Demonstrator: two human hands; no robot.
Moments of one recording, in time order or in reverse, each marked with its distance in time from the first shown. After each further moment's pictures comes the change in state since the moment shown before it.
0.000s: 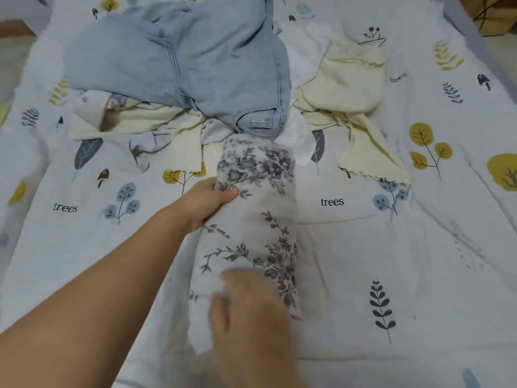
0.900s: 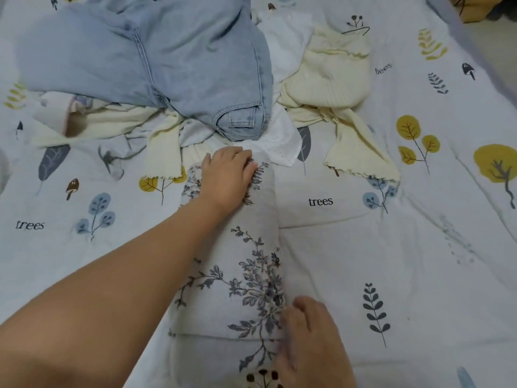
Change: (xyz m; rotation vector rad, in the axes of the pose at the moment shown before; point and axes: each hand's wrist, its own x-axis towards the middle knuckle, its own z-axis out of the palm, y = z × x) left_hand 0.062 0.019 0.050 1.082 0.389 0.678; right_hand -0.028 0.103 -0.004 -0.094 0.106 -0.161
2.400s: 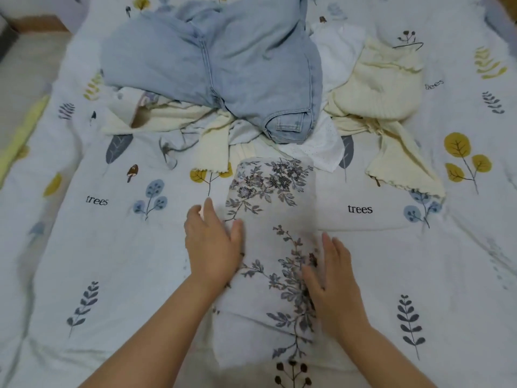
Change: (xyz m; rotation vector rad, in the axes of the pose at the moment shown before) left_hand -0.138 -0.038 -0.013 -0.221 0.141 -0.568; right_hand 0.062 0.004 0.012 0.296 -0.170 0.314
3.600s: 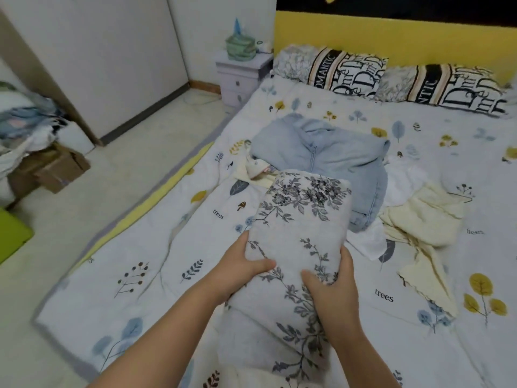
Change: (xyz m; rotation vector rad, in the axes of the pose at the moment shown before) left_hand -0.101 0.026 -0.224 -0.873 -0.211 -0.200; right_hand -0.082 -0.204 -0.097 0.486 -0.061 -0.127
